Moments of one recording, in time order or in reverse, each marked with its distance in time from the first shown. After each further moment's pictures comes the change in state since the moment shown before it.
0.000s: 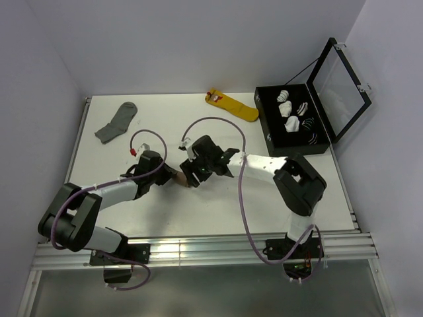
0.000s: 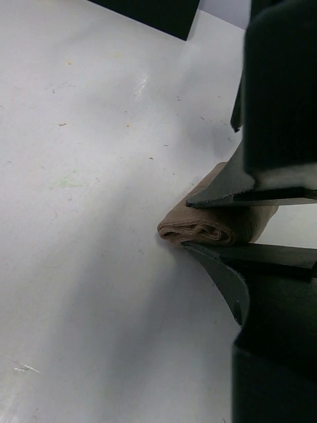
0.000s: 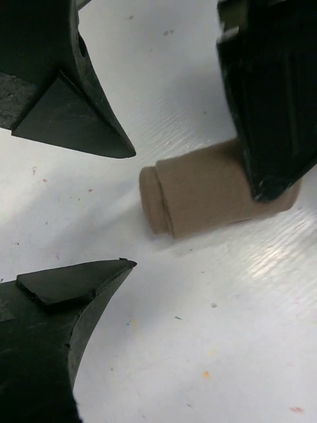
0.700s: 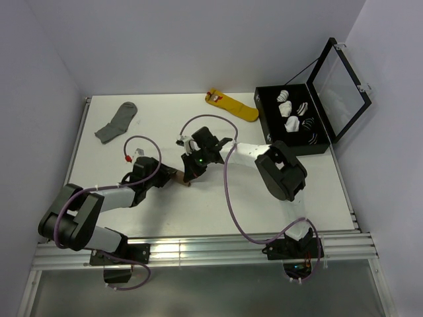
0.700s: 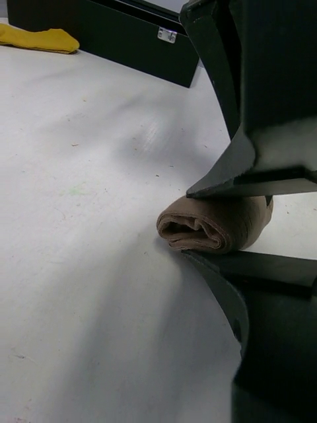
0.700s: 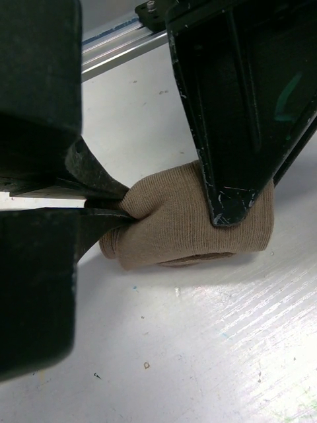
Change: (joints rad) left arm 0.045 0.003 -0.132 0.249 0.062 -0.102; right arm -0.091 0.227 0.187 -0.047 -0.372 0.024
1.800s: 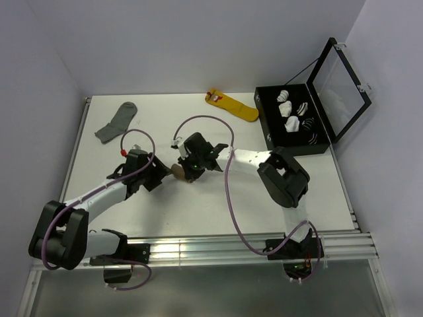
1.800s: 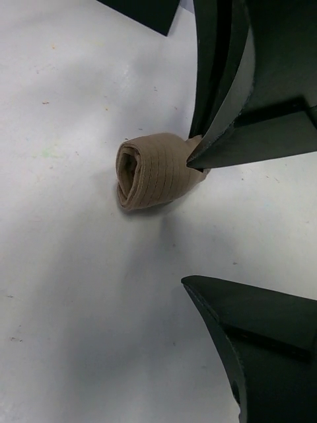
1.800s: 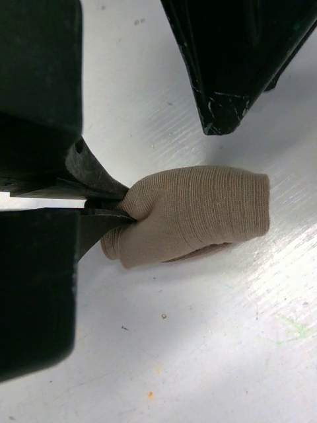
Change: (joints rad) left arm 0.074 -0.154 0.163 -0.521 0.074 0.181; right arm 0.105 -0.071 -0.034 0.005 0.364 -0.057
